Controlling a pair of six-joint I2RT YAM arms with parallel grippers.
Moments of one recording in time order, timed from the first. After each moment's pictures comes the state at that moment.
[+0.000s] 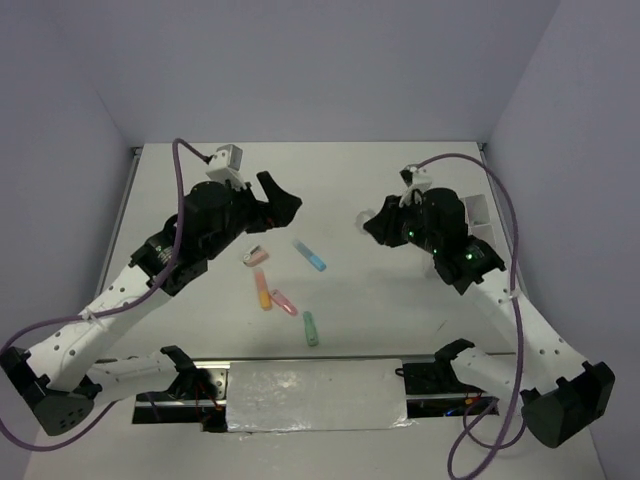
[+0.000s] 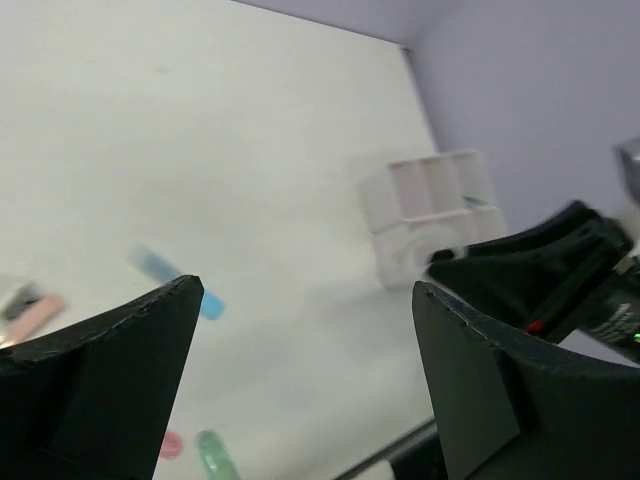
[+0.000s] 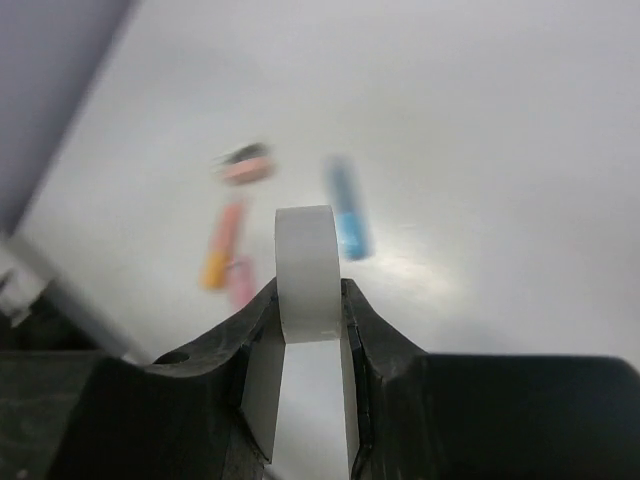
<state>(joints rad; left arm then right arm) -0.71 1.04 1.13 -0.28 -0.13 -0.69 0.49 0.93 0.90 -0.29 -0.29 0.37</state>
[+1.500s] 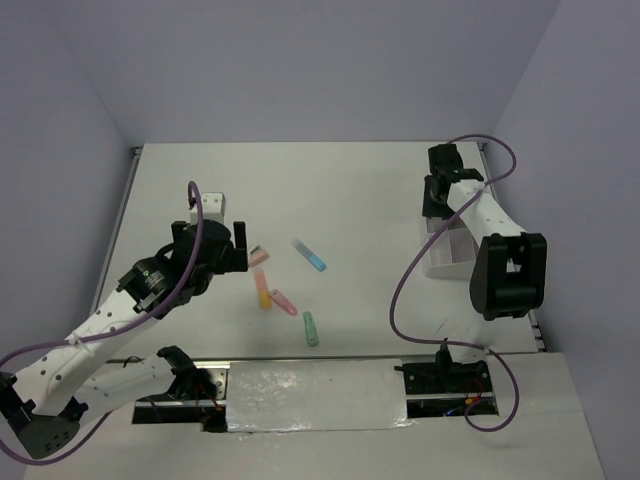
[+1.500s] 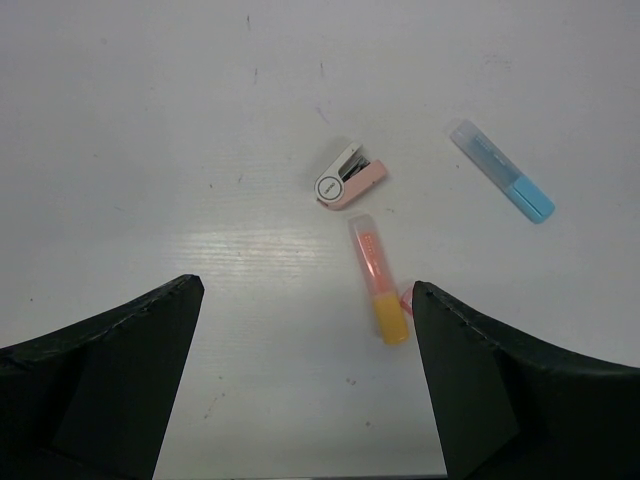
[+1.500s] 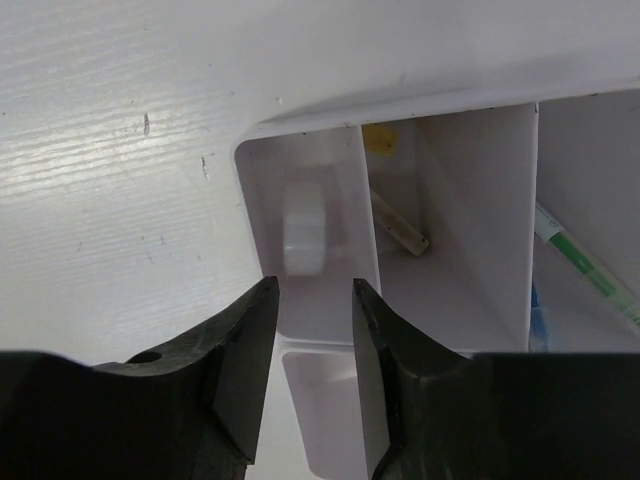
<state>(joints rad) -0.70 0.90 1.01 -0.81 -0.57 -0.47 0.05 1.70 1.33 -0.68 0.27 0.16</state>
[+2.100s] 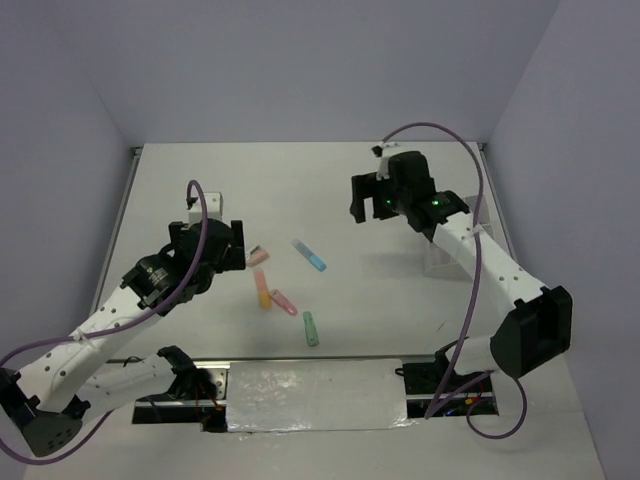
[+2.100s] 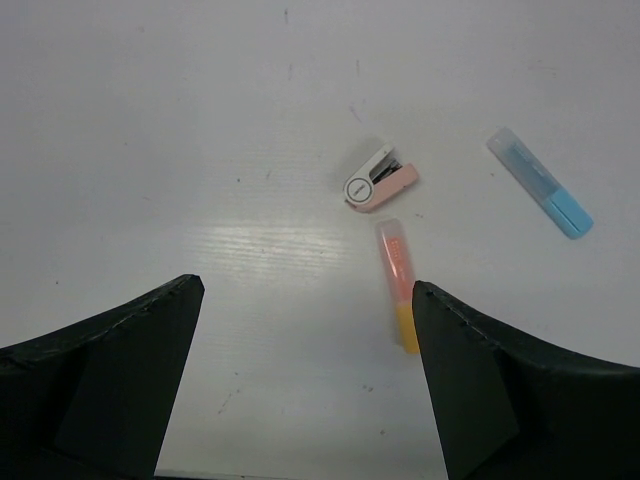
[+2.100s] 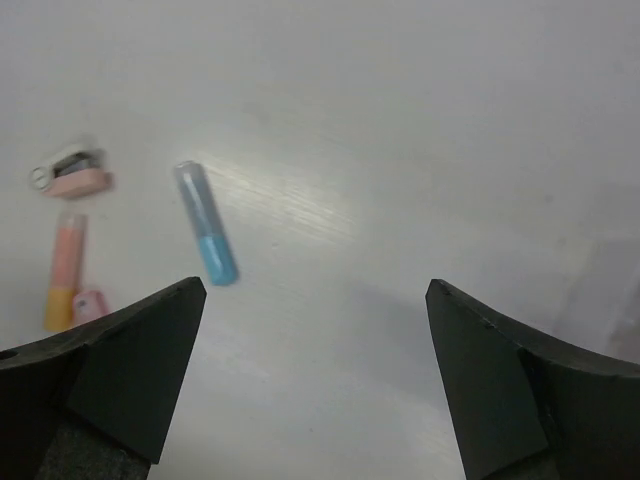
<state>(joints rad) -0.69 0.92 1.00 -0.82 -0.61 -0.48 0.35 1.37 1.22 -0.51 -0.02 0.15</state>
